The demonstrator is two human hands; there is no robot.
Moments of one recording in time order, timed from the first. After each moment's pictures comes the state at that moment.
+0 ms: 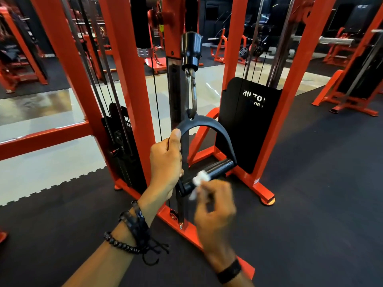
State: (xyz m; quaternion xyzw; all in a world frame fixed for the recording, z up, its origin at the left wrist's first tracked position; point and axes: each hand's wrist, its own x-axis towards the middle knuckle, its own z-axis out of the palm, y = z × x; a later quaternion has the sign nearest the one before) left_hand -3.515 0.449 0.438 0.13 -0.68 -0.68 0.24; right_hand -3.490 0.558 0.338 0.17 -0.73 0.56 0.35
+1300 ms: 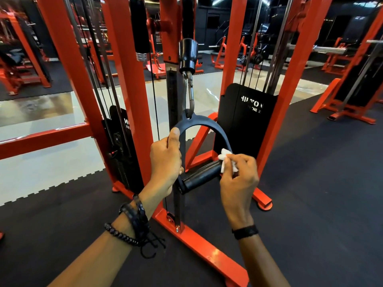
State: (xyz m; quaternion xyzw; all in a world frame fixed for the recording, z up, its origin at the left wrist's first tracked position) left_hand -3.513 0.463 0.439 0.13 -0.68 -0.67 0.25; right_hand -3.546 0.605 0.371 0.09 -0.75 0.52 0.39
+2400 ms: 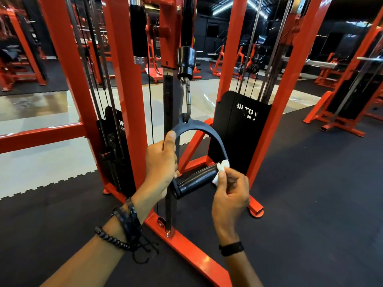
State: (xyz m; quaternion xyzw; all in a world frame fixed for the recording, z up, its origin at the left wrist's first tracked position) left_hand -3.507 0.477 0.447 0.14 -0.65 -0.71 0.24; right_hand -3.537 0.606 0.346 0.05 -0.66 0.65 0.38
